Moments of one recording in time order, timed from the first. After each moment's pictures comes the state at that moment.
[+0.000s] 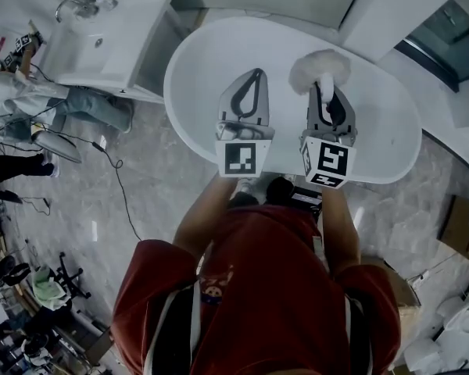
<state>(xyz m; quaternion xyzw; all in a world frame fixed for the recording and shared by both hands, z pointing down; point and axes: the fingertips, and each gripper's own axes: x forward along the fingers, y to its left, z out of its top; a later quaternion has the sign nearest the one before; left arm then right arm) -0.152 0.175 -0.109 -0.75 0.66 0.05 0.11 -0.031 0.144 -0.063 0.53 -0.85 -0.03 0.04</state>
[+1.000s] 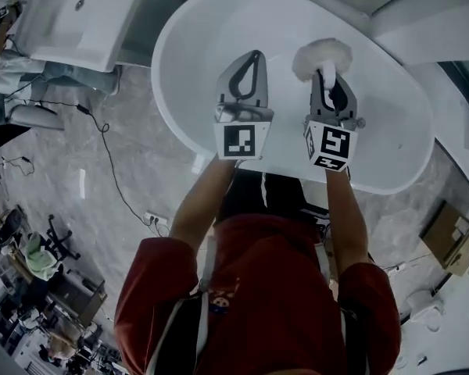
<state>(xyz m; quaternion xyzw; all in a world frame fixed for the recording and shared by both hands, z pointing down) -0.240 0.044 0.035 -0.71 0.71 0.02 0.03 -0.107 0.007 0.097 0.46 -0.88 0.02 0.13</state>
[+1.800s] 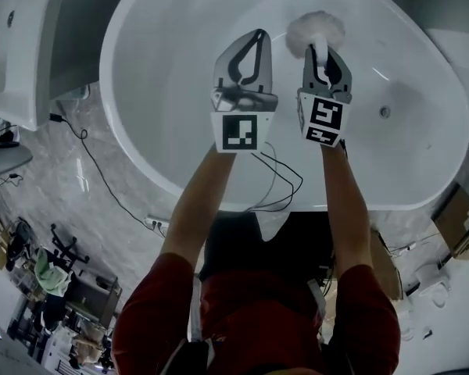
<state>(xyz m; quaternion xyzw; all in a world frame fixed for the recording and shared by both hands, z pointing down) -0.296 -0.076 0.314 -0.74 0.68 0.01 -0.02 -0.185 -0.108 0.413 0.48 -0.85 0.06 0.23</state>
